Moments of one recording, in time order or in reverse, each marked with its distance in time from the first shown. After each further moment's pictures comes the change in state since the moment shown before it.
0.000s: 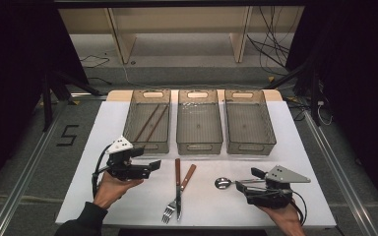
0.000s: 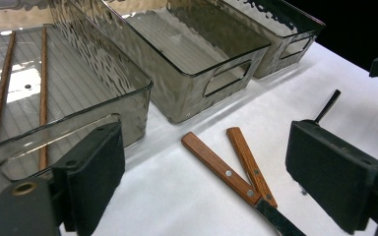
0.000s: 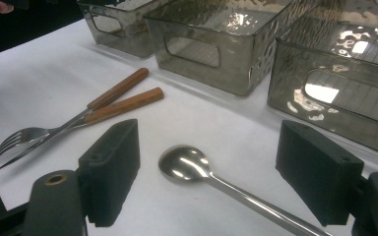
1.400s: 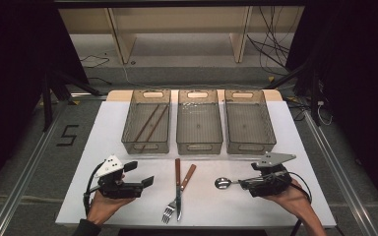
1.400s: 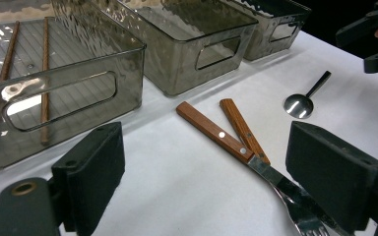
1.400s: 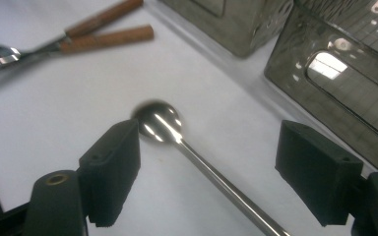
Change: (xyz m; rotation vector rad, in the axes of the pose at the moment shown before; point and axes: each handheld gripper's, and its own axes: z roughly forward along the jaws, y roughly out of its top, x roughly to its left) left arm -0.004 -0.044 -0.023 -0.041 -0.006 0.034; right arm -0.025 0.031 0.018 0.313 0.042 -0.206
